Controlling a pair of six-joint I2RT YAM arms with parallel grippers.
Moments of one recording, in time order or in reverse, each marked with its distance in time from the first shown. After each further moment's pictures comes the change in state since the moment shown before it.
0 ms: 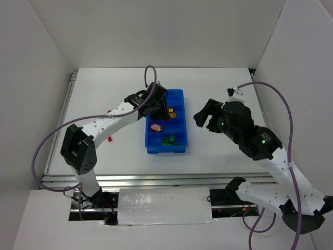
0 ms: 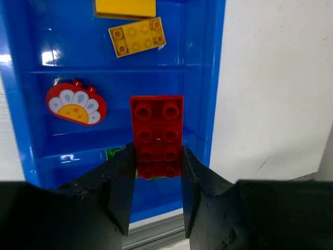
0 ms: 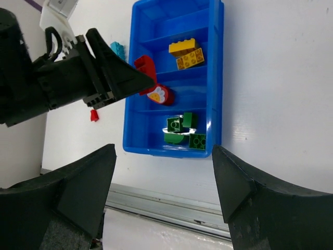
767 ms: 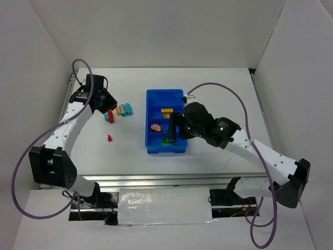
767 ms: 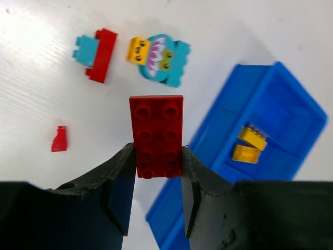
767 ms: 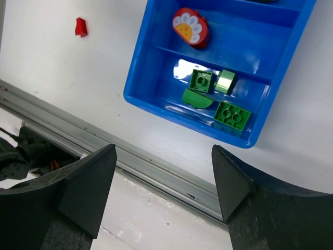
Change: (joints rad) left arm 0.555 -0.275 -0.235 -0.061 -0.035 0.014; right arm 0.197 0.295 -0.036 0.108 -0.153 -0.115
